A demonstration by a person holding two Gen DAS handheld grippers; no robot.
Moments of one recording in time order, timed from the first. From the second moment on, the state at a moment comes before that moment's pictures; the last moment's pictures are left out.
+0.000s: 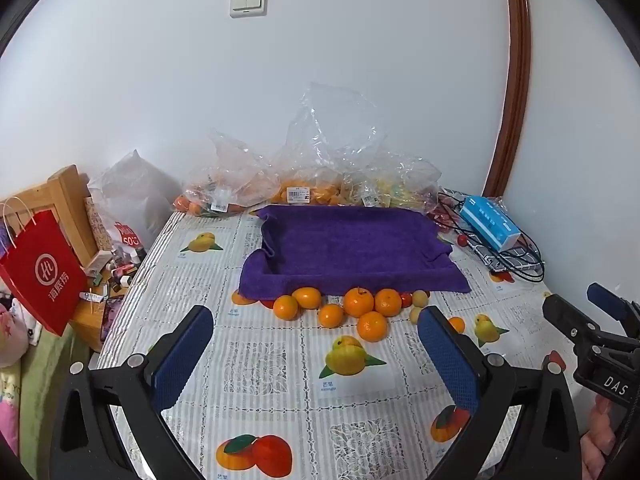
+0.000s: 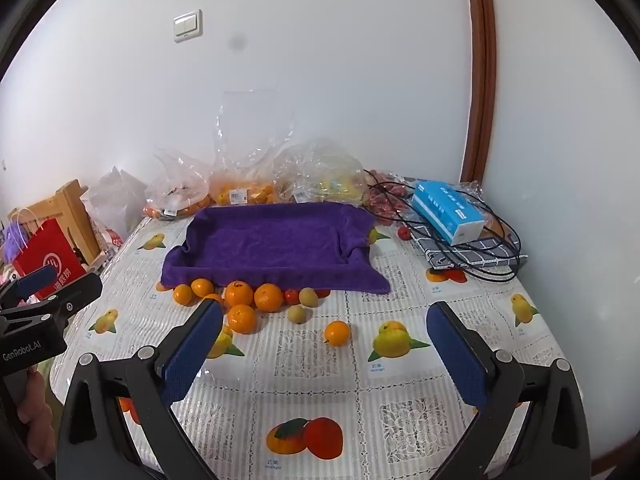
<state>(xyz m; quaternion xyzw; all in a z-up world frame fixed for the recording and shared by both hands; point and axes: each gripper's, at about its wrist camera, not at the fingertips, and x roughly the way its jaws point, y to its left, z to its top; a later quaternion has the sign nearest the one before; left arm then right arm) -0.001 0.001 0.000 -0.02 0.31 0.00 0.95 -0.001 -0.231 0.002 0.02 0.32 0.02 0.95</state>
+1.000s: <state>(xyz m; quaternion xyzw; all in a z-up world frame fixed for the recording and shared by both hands) -0.004 0.005 -0.001 -0.03 0.31 0.00 0.95 -0.006 -0.232 0.002 0.02 0.31 0.03 0.95</state>
